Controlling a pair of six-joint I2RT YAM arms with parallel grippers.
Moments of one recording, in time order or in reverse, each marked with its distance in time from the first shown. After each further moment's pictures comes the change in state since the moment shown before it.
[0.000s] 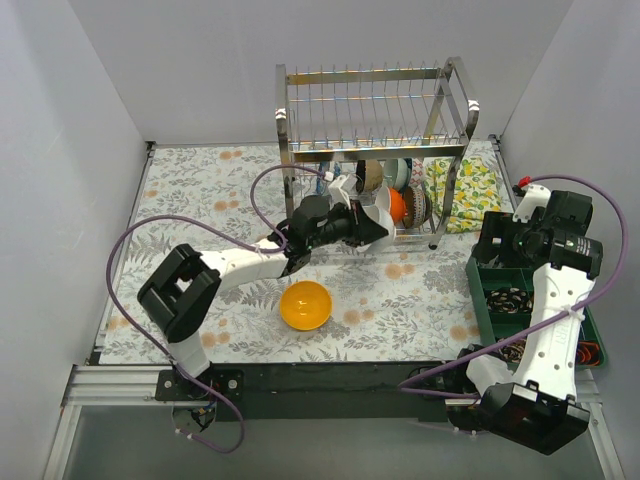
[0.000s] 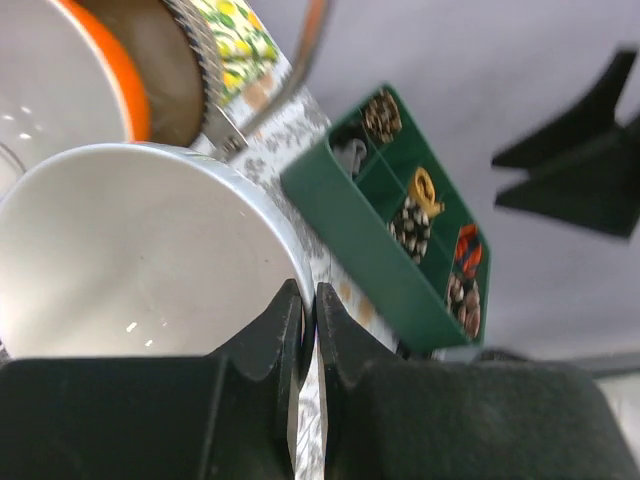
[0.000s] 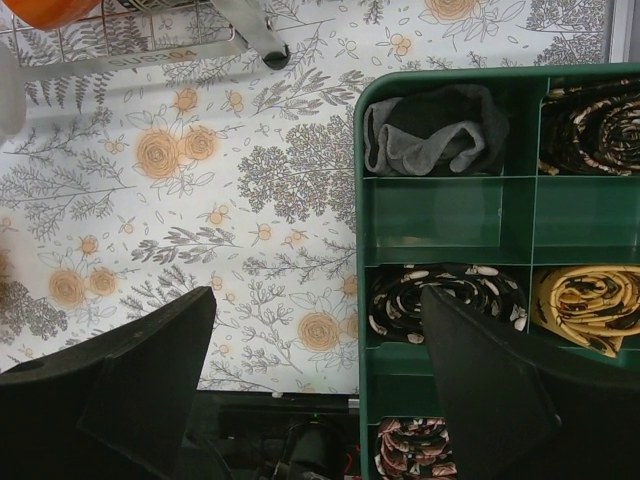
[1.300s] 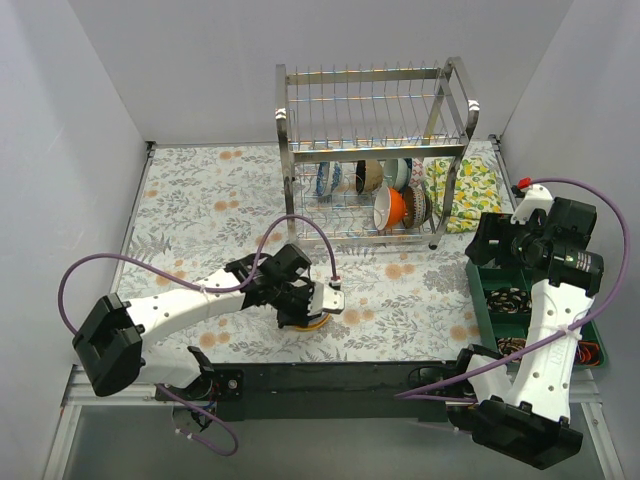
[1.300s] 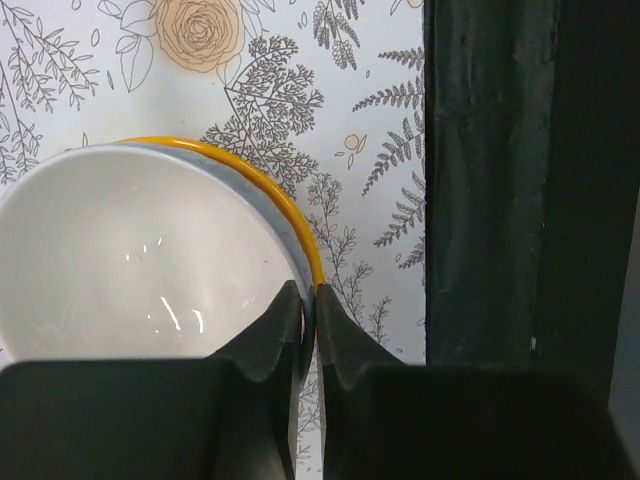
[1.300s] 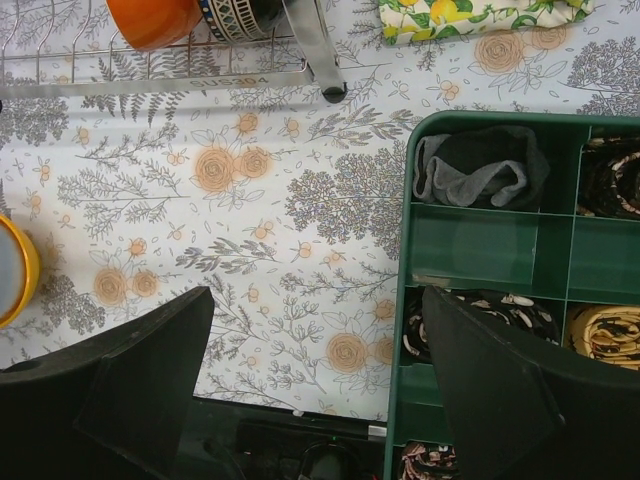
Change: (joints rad) left arm -0.096 -0.415 -0.199 -1.180 0.105 1.305; right arm 0.000 -0.084 -0.013 0.021 -0.118 -0.002
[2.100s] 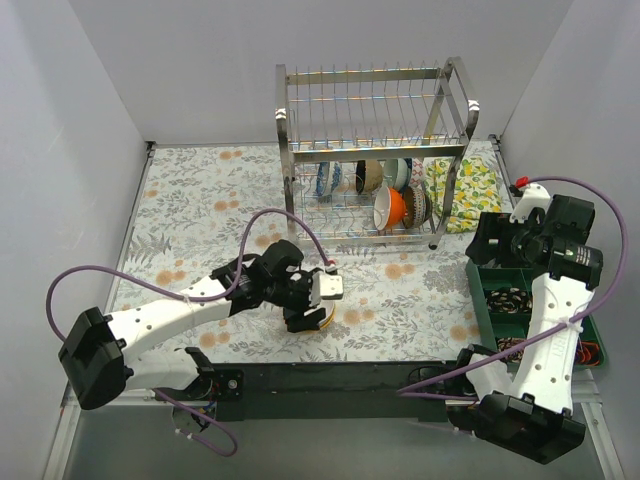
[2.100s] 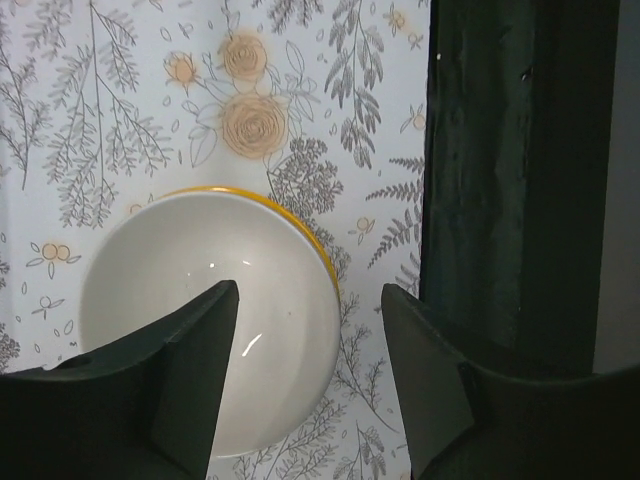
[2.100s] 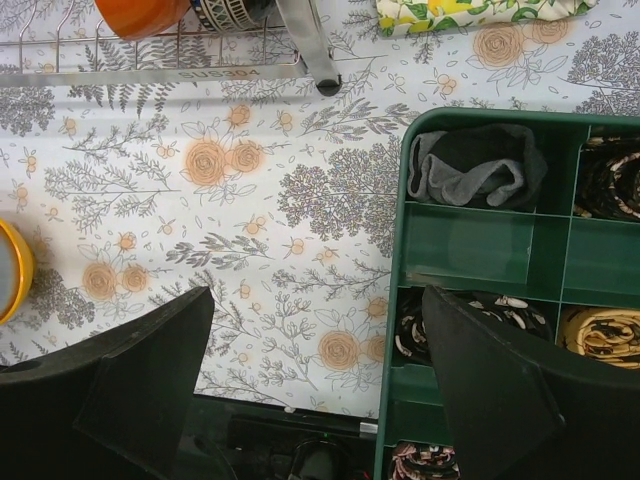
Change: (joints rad) left arm 0.001 -0.106 -0.027 0.195 0.044 -0.200; right arm 0.000 0.034 0.000 -0.002 0.011 -0.026
